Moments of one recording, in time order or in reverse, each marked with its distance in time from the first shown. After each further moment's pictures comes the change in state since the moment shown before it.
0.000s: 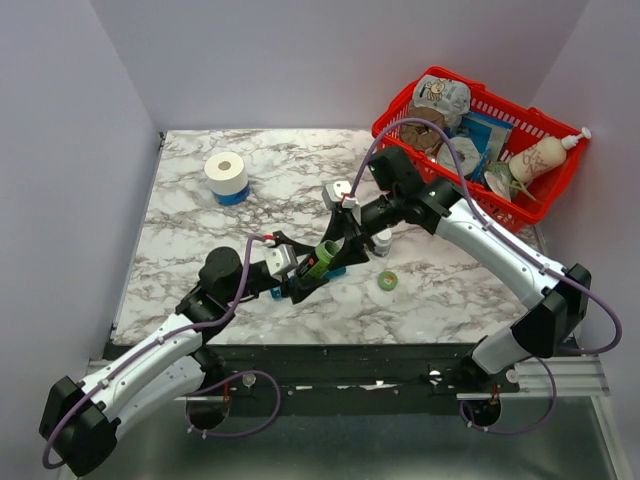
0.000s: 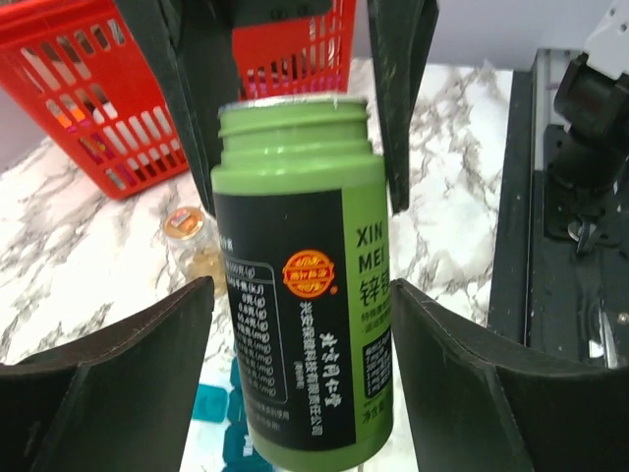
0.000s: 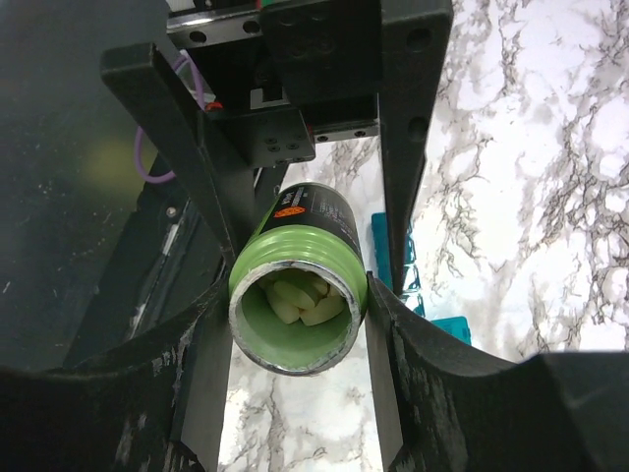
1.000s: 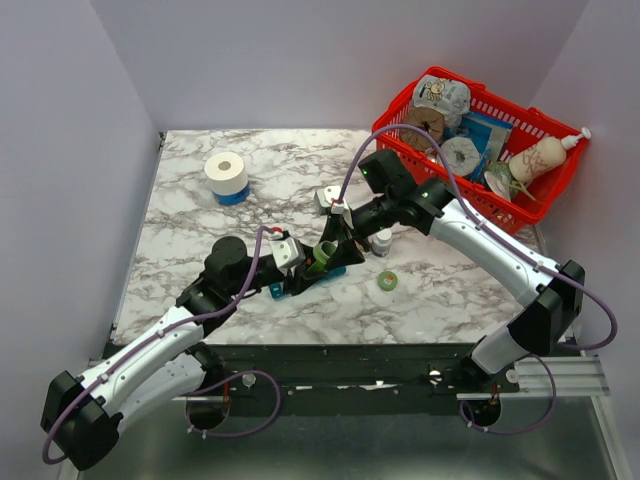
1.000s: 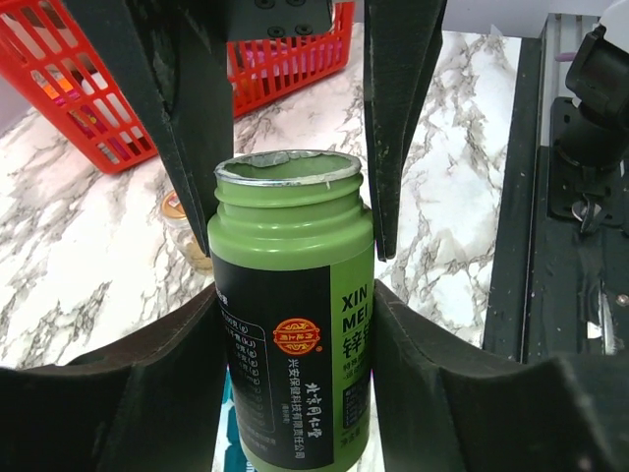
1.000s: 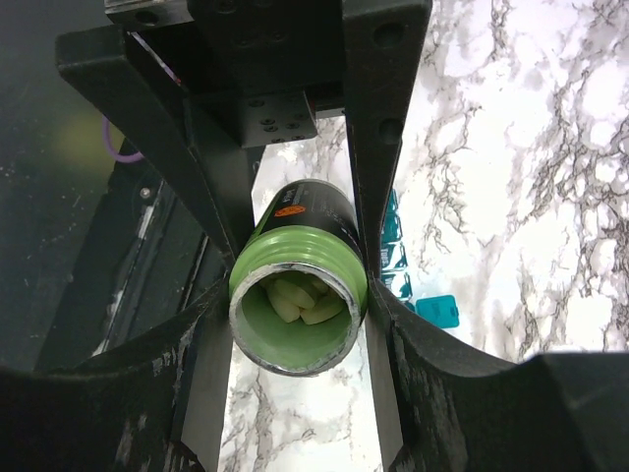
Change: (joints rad) left arm 0.000 0.037 0.091 -0.166 -0.010 0.061; right arm 0.034 0.025 0.016 -0.018 0.100 -0.009
